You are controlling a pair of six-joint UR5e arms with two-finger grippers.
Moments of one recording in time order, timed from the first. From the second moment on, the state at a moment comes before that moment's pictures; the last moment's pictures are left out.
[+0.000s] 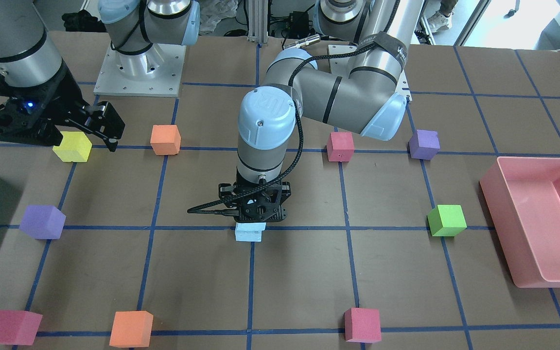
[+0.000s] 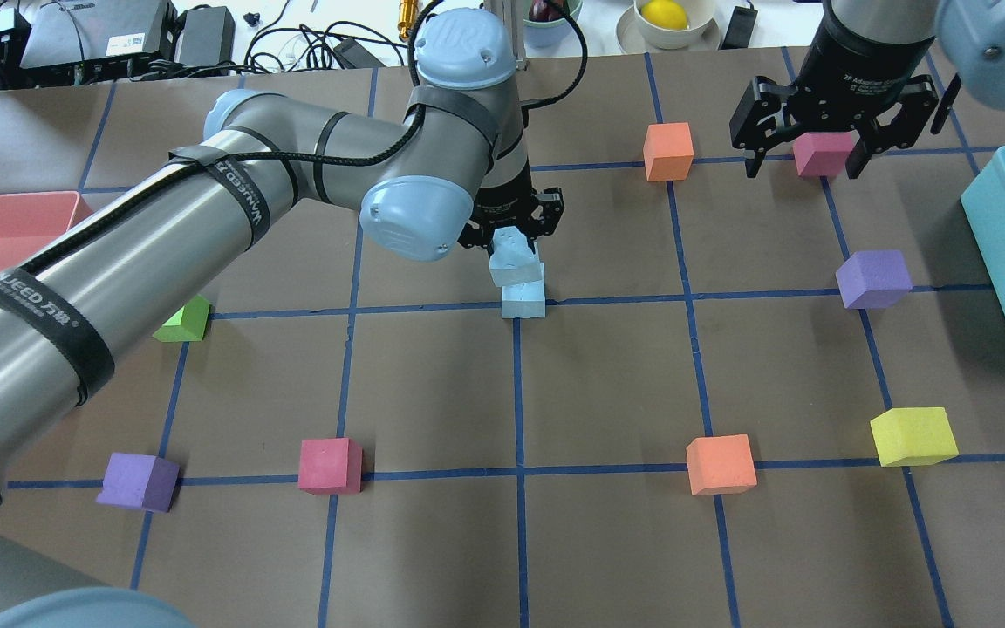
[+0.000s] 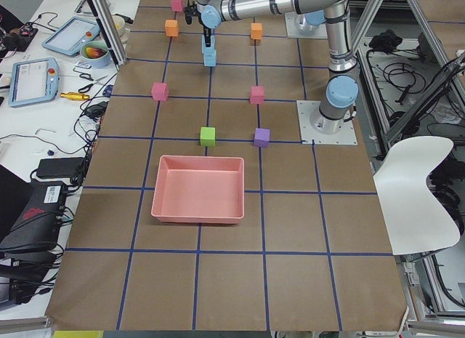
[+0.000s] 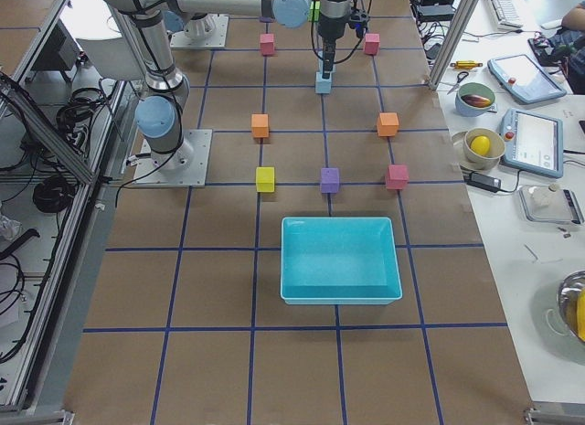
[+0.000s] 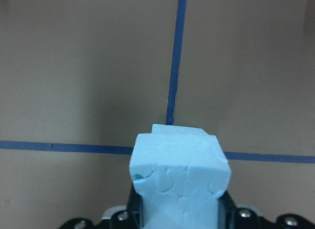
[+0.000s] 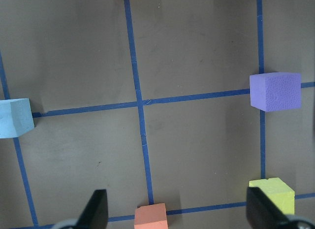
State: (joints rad) left arm -1.94 -2.03 -1.50 -1.14 1.50 -0.45; right arm 1.52 -1.50 1.51 -1.58 -1.60 0.03
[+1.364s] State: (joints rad) left arm -1.96 -2.06 -1.49 -1.09 1.58 -0.42; right arm 1.55 -1.51 1.51 -1.58 -1.60 0.03
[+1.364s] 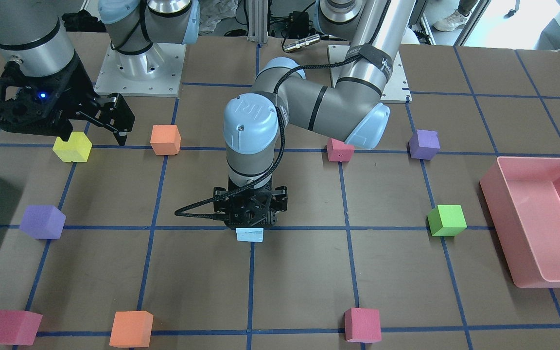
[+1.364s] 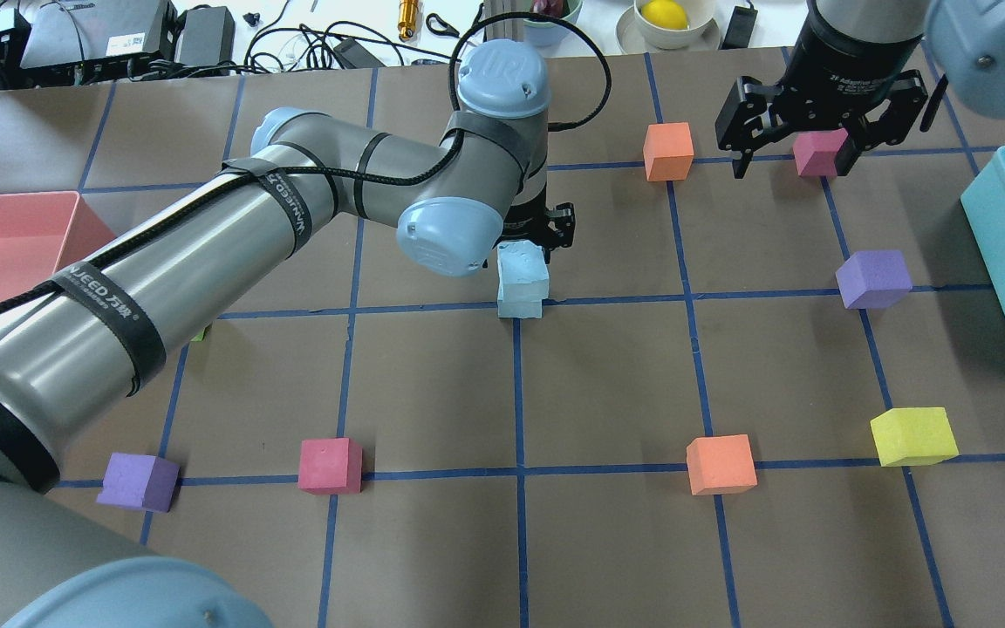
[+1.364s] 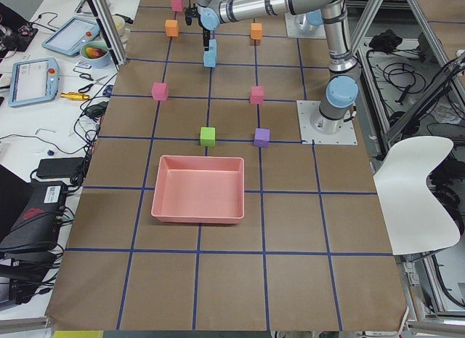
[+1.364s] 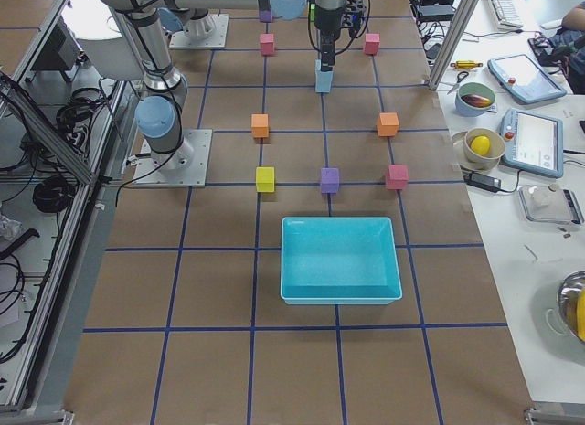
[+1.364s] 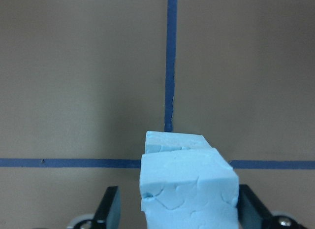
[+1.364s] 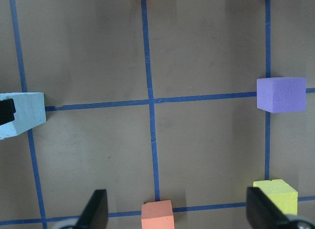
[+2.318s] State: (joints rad) left arm -1.63 -1.76 -1.45 -1.46 1.53 -0.09; right arm 1.55 -1.53 1.51 -1.58 -1.57 0.03
